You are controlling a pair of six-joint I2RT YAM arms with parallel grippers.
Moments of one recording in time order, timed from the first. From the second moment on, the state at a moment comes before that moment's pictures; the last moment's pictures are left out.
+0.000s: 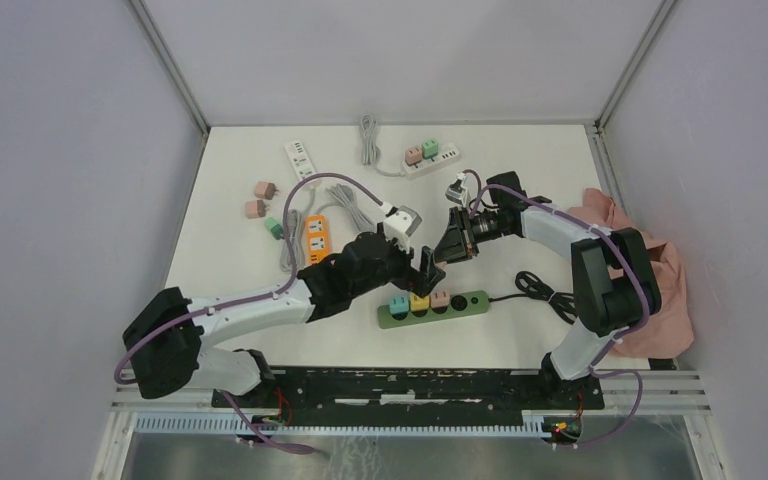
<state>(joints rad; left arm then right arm) -0.99 1.30 0.75 0.21 -0.05 -0.38 0.27 1.70 1.02 -0.43 -1.23 0.24</state>
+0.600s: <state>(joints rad) -1.08 1.46 0.89 0.08 -0.27 -0.38 0.26 1.70 1.02 -0.42 -1.22 0.25</state>
